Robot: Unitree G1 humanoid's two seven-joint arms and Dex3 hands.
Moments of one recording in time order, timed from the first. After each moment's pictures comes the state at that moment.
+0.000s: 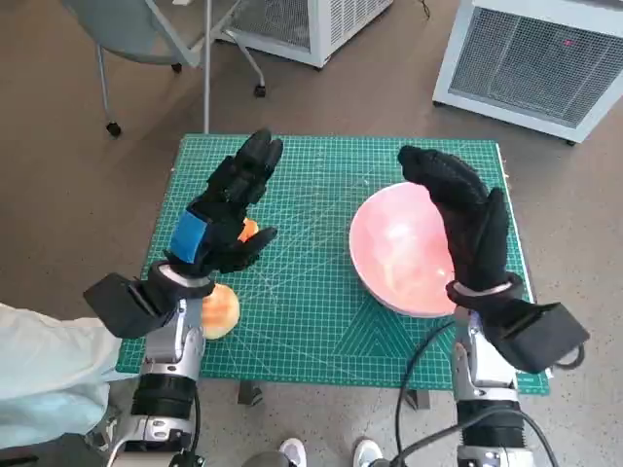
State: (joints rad) left arm -0.51 0.14 0.13 0.50 -0.32 -0.55 -0.57; right arm -0.50 -0.08 -0.10 0.39 0.25 -0.62 0.37
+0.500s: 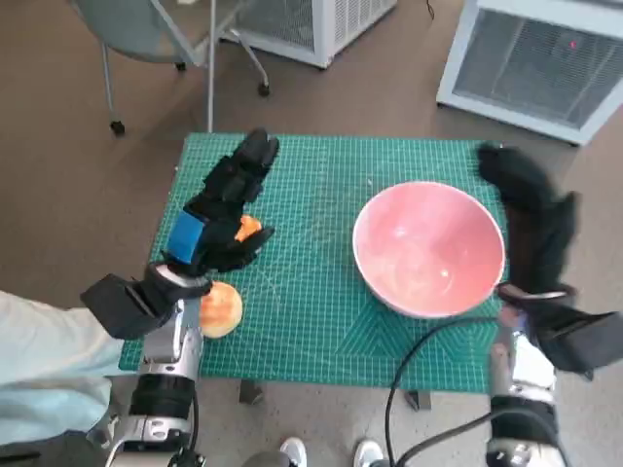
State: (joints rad) left arm -0.51 0.15 0.14 0.51 -0.31 -0.57 -0.56; right arm -0.53 -0.20 -0.27 0.68 0.18 -0.81 0.25
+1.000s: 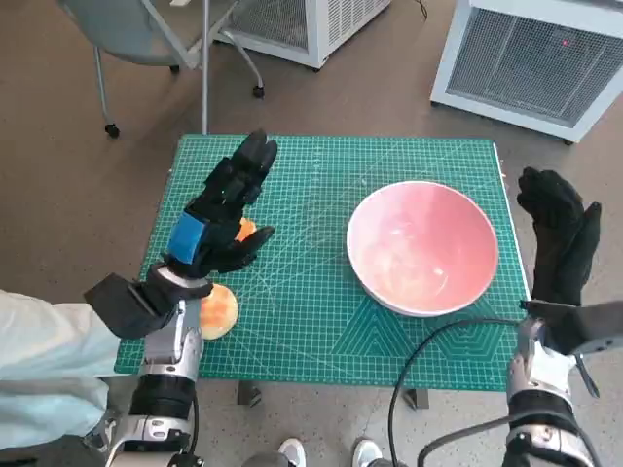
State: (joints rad) left arm -0.51 0.15 0.13 0.52 -0.30 -0.57 -0.54; right arm -0.62 -0.26 -0.33 1.09 0.19 -0.86 0.21
